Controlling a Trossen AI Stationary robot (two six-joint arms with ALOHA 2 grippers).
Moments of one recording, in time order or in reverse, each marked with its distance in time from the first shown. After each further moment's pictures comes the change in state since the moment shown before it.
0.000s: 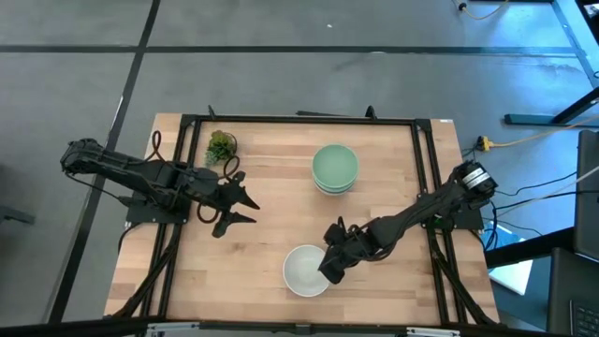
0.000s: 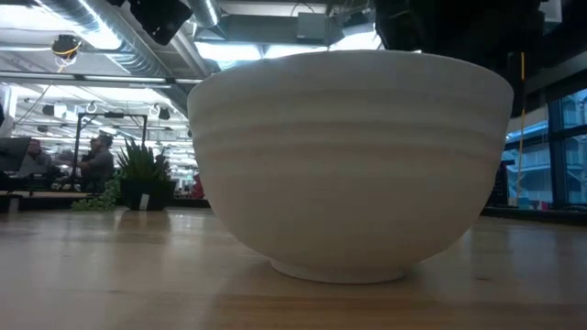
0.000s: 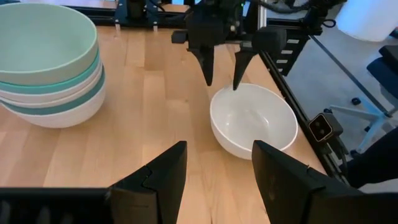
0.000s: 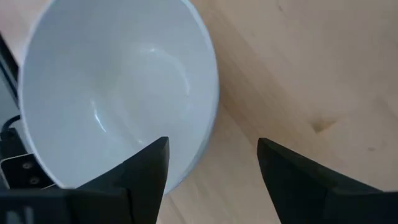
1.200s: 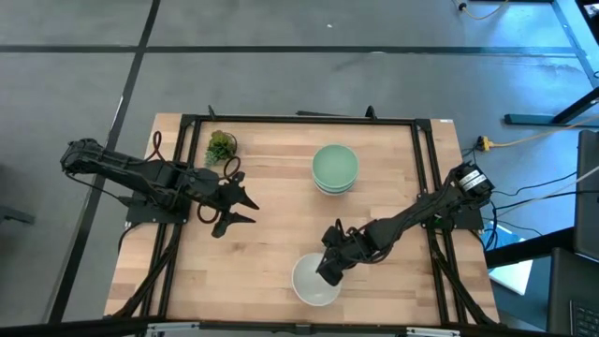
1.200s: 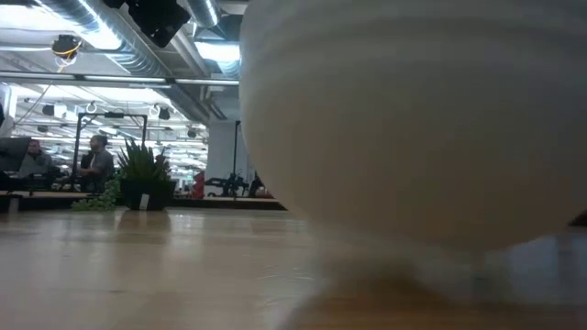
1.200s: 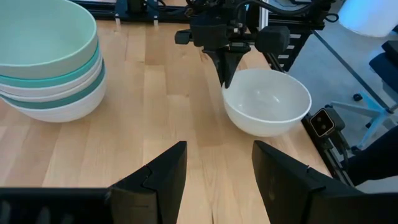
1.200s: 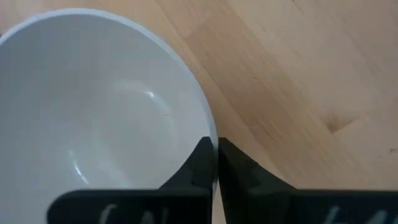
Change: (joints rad) left arm 0.000 0.000 0.000 -0.019 0.000 0.001; right arm -0.001 0.030 -0.001 0.036 -0.020 0.011
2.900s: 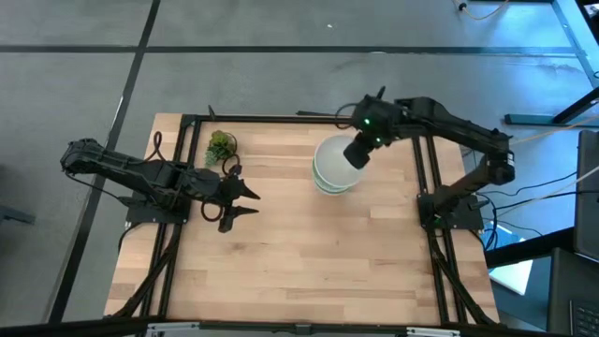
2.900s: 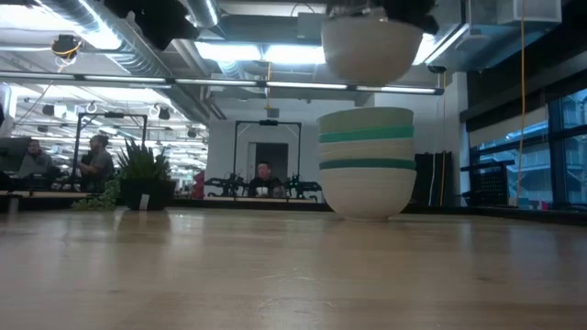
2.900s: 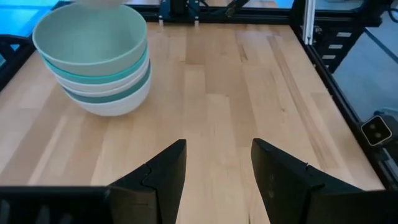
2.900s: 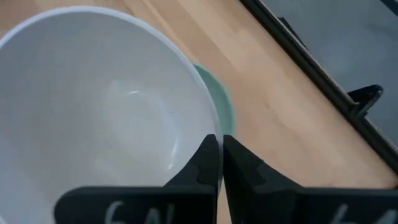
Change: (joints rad) left arm 0.001 0.000 0.000 -0.017 -0.165 0.008; right arm -0.739 -0.288 0.537 -0.800 0.066 -0.778
